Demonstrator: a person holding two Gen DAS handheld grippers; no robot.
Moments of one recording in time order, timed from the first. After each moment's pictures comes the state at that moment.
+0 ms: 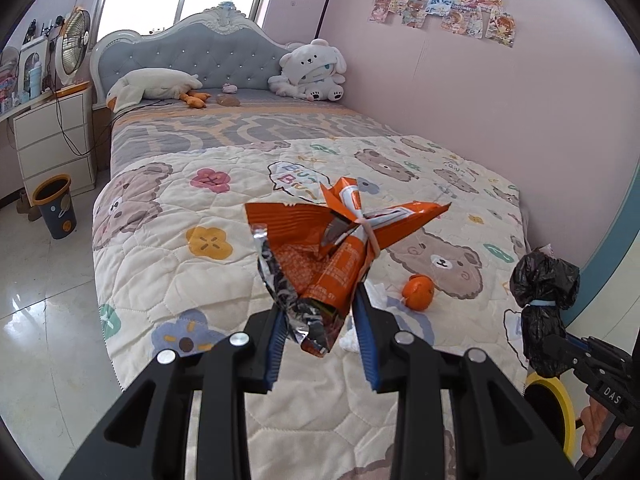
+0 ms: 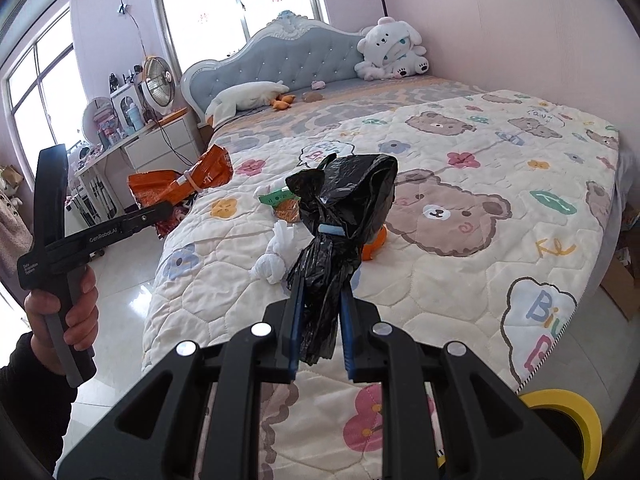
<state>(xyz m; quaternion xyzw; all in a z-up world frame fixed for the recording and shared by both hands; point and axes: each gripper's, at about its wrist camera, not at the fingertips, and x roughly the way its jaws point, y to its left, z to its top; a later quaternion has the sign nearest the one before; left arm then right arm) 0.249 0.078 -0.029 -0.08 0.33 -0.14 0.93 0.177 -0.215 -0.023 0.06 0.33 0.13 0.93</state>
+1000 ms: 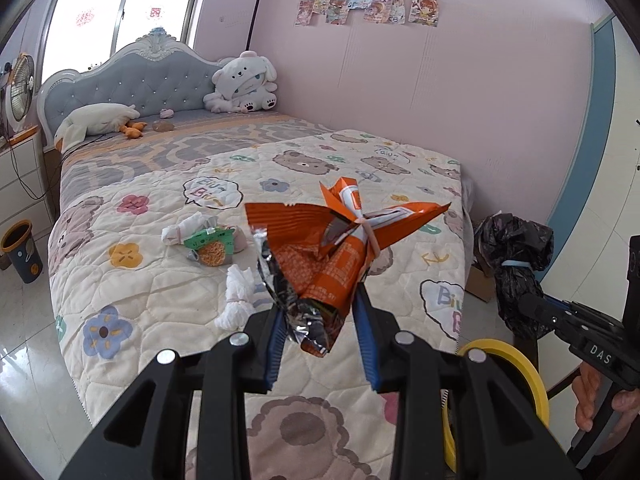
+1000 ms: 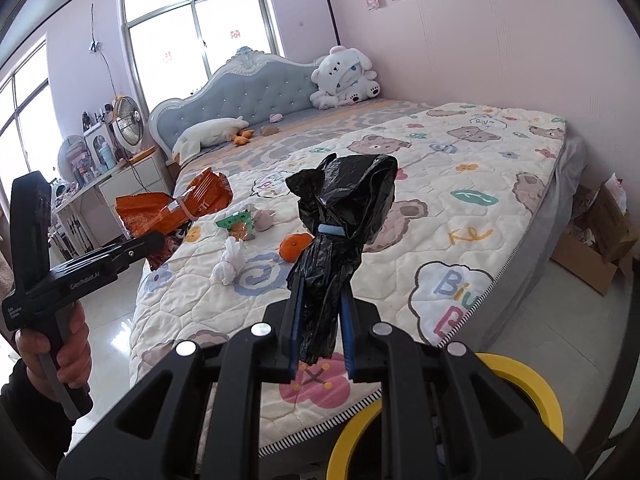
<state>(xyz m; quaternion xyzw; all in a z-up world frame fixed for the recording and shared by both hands) 0.177 -0.028 -0.006 -0.02 0.30 -0.23 0.93 0.088 -0.298 0.005 0.09 0.28 0.05 0.95</state>
